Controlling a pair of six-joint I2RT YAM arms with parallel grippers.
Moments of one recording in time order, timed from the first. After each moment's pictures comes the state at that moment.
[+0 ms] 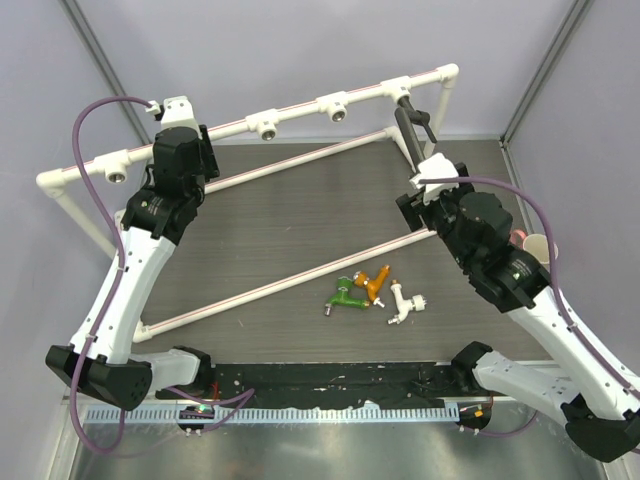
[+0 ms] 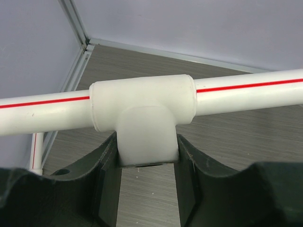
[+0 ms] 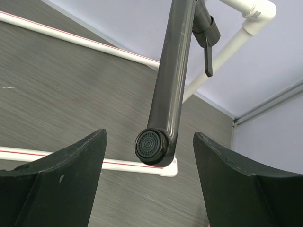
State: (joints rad) left arm -0.31 1.24 1.48 -0.56 -0.51 -0.19; right arm 0.62 0.88 1.12 -0.37 0.33 -0.34
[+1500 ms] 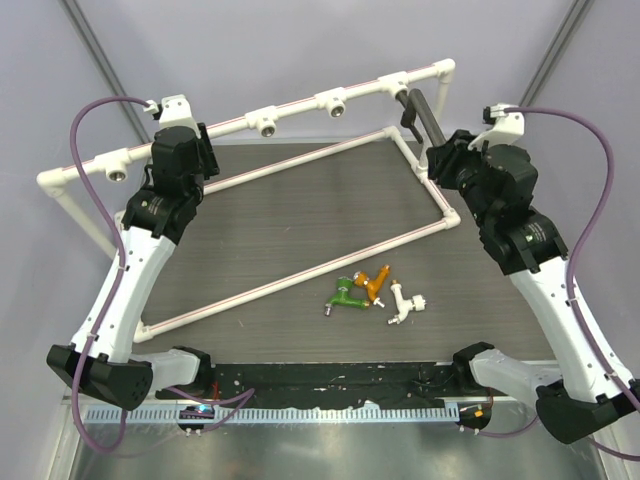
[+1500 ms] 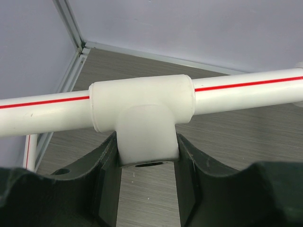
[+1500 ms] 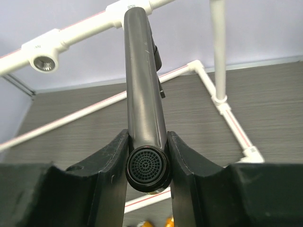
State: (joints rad) left arm -0.29 1.24 1.47 -0.52 -0.49 -0.19; right arm 0.40 1.07 1.37 -0.43 0.30 0.28
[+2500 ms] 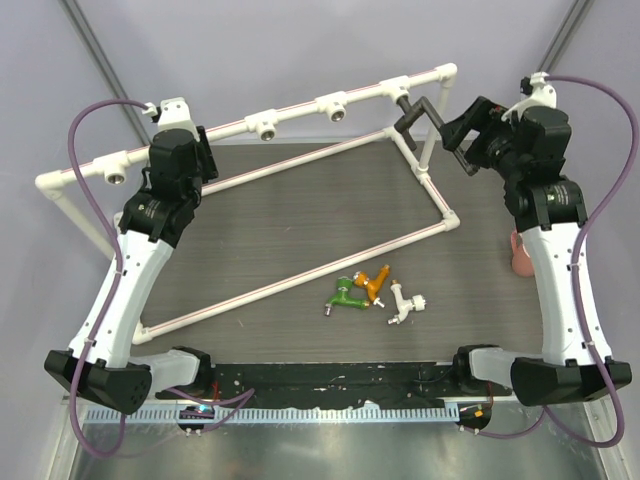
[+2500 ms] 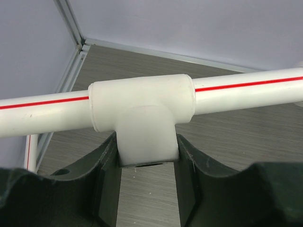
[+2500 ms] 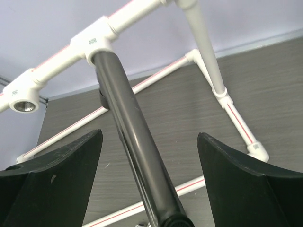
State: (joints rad) left arm -0.29 1.22 1.47 -0.55 -0.48 -0.19; right arm 0.06 1.20 1.53 -0.56 -0.07 0.45
